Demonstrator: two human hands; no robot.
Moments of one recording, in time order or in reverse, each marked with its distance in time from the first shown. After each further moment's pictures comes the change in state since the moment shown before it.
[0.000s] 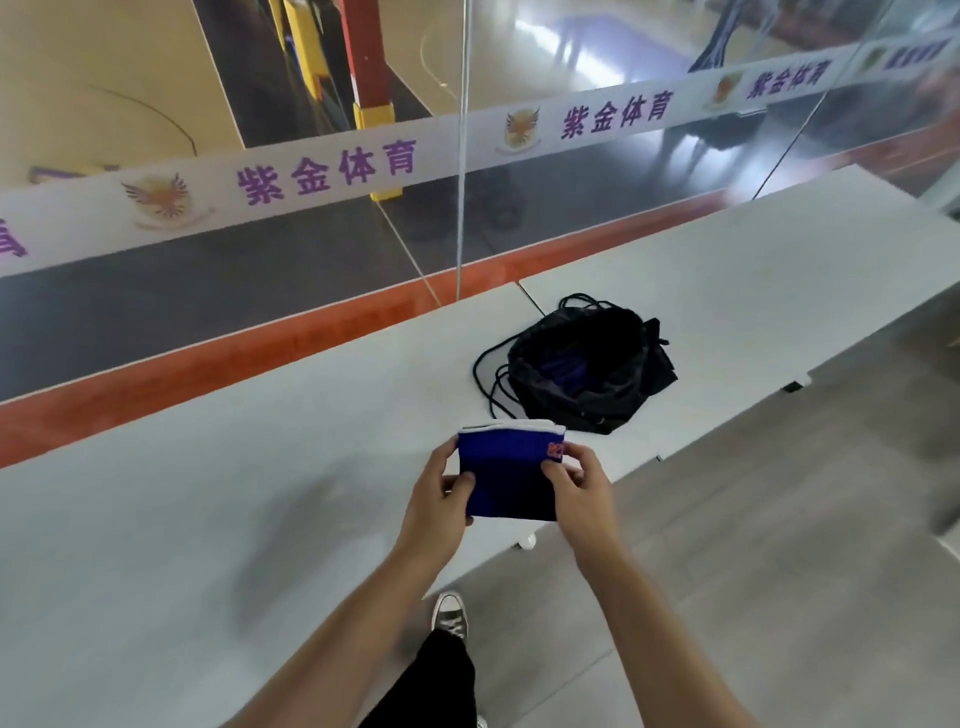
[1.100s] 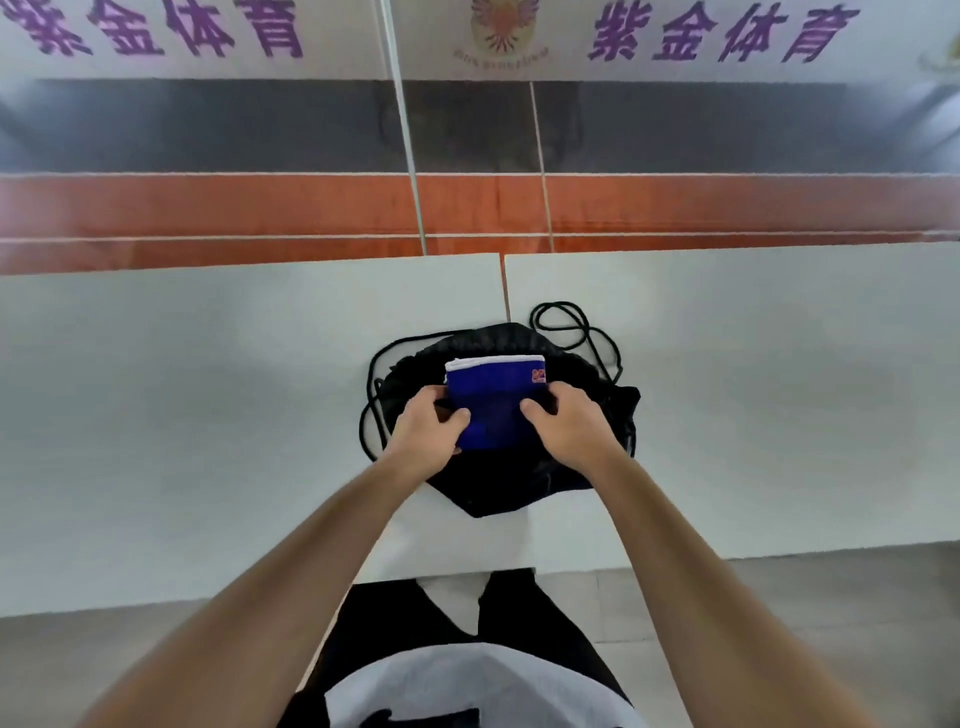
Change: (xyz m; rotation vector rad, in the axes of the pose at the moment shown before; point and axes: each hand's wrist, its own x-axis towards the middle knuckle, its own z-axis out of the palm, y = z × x) left_hand 0.248 0.070 0.222 0.038 0.308 -0.330; right_hand 0.378 -0.090 -0.126 -0.989 -0.561 -0.178
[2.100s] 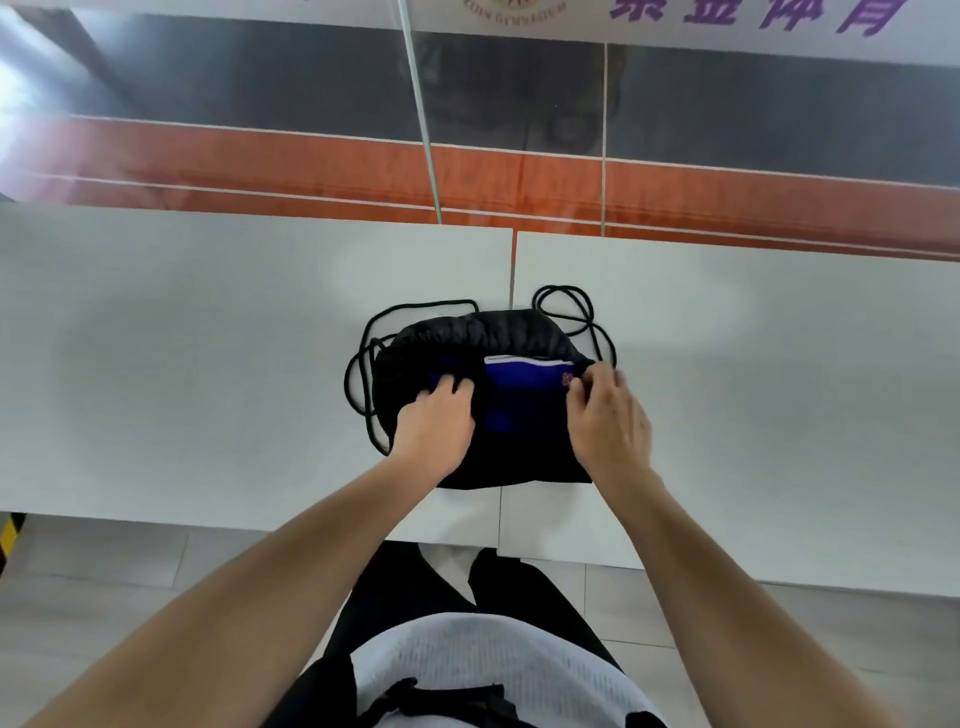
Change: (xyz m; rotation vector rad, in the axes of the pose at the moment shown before) left_hand -0.007 -0.005 0.067 1.025 0.138 0.212; right_hand 0.016 0.068 -0.027 -0.302 0.320 -0.161
